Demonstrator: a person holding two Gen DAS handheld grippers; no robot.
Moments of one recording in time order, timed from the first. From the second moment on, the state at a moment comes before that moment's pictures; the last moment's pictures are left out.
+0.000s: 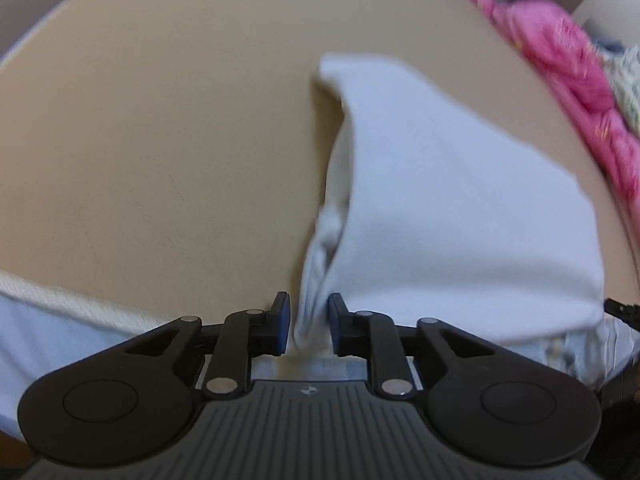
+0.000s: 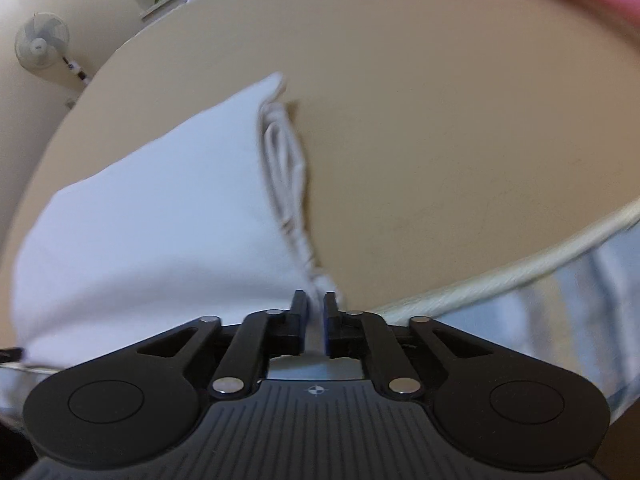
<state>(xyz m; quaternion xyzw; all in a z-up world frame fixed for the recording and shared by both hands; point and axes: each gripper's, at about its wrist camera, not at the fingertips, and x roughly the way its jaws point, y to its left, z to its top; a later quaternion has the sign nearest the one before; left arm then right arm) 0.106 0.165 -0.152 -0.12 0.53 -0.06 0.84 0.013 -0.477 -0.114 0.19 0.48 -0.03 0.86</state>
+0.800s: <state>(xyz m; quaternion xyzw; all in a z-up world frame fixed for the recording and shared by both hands) 0.121 0.146 -0.143 -0.15 0.45 -0.08 0.88 0.023 -0.459 -0.107 0.15 0.43 -0.01 0.89</state>
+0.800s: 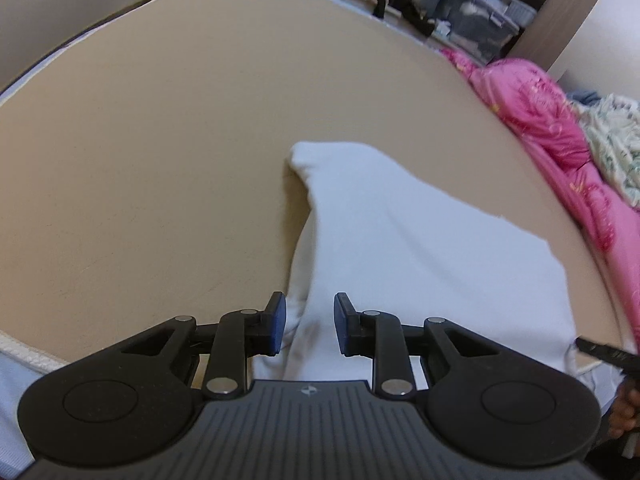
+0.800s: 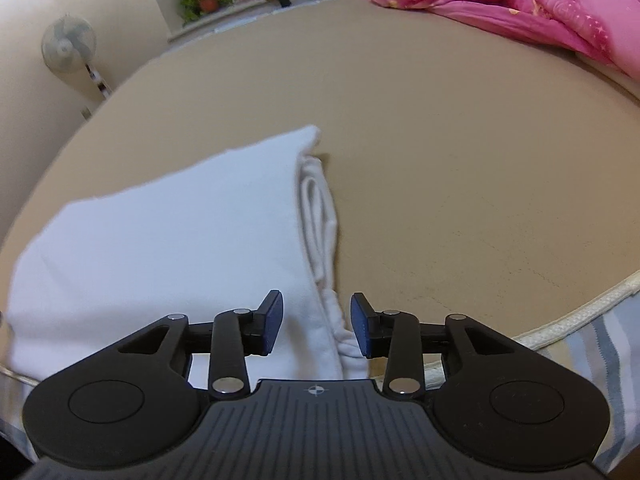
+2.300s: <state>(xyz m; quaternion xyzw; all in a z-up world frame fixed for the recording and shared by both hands) 0.058 0.246 -0.064 -0.15 0.41 0.07 0.90 0.000 -0.116 -0.093 0.03 0.34 0.22 0.92</state>
